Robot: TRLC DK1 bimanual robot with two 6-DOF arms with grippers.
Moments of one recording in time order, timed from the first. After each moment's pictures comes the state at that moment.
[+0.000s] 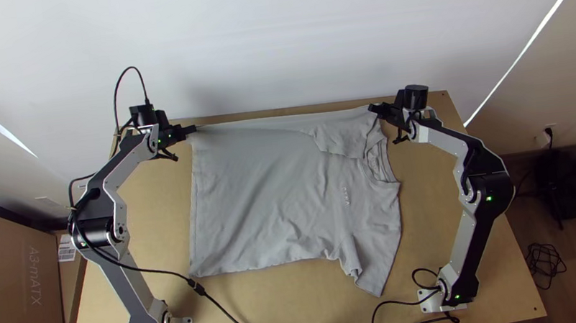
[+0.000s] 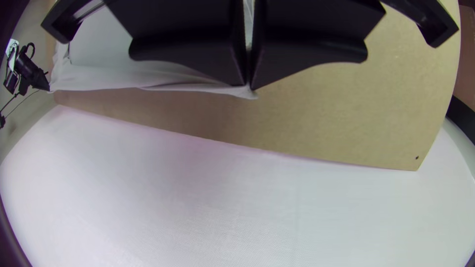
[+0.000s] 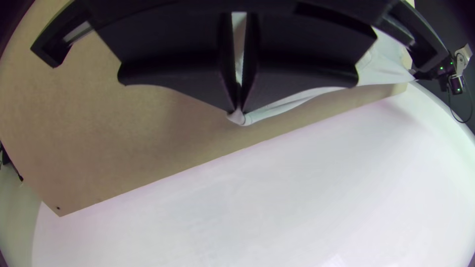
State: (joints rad) left arm 0.07 2.10 1.65 -0.23 0.11 -0.15; right arm 0.02 2.09 1.43 0.13 -0.18 0.41
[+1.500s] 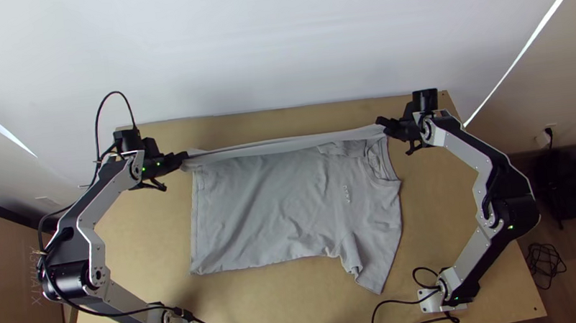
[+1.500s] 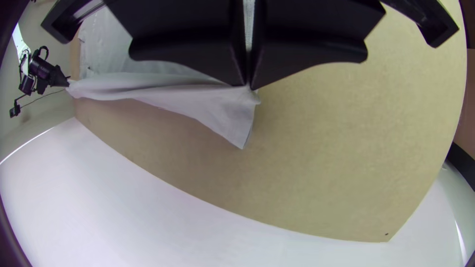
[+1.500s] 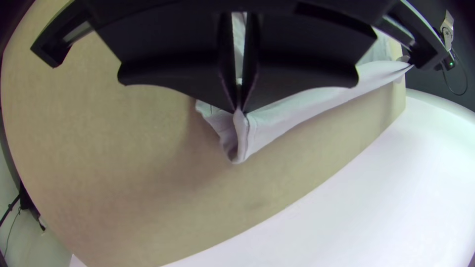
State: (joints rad) left arm 0.11 1.75 1.25 -0.36 0.23 -0.21; right arm 0.02 1.85 1.31 -0.32 -0.19 0.45
